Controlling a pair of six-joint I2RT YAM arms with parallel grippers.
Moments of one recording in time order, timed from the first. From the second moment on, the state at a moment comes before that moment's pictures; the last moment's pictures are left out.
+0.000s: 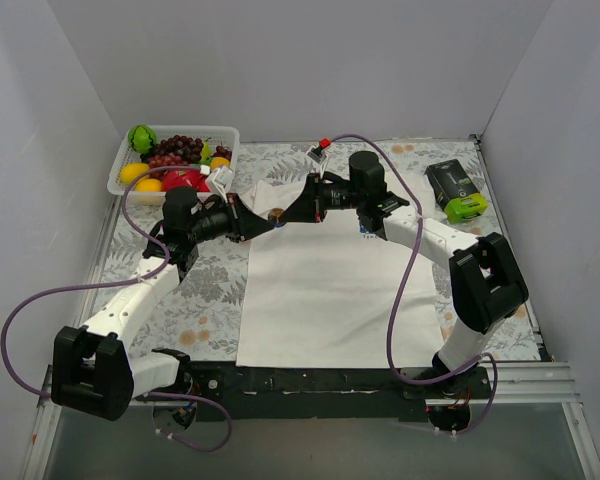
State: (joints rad) left arm -0.26 1.18 0.79 0.13 0.77 -0.58; right arm 0.58 1.71 1.21 0.33 -0.95 0.62
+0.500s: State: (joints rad) left arm -0.27 1.19 0.79 0.13 0.71 -0.60; right arm 0.58 1.71 1.23 0.12 -0.84 0.43
